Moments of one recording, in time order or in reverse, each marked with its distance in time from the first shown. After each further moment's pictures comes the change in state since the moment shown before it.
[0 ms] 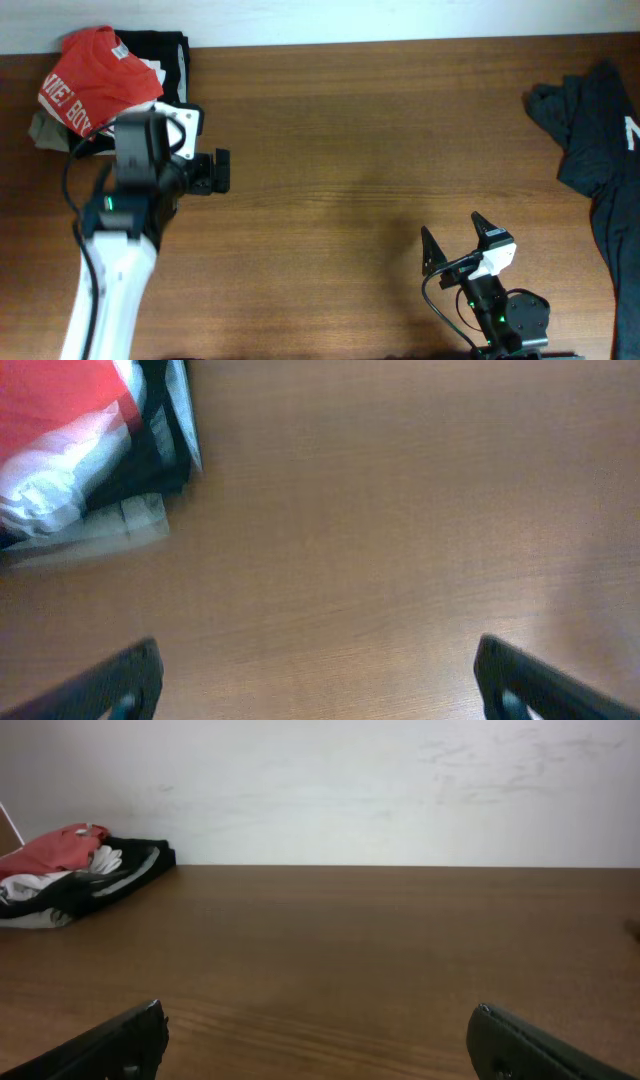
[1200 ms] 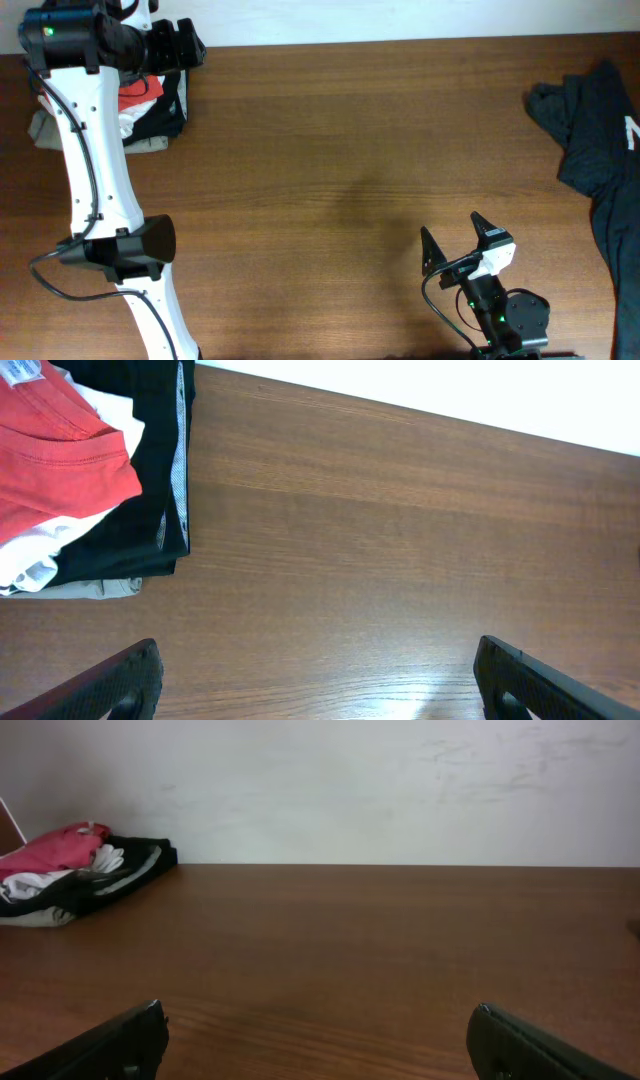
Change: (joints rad) left arm 0.103 0.970 1.678 -0.903 0.188 -0.230; right arm 0.000 0.002 0.000 0.000 -0.004 0.000
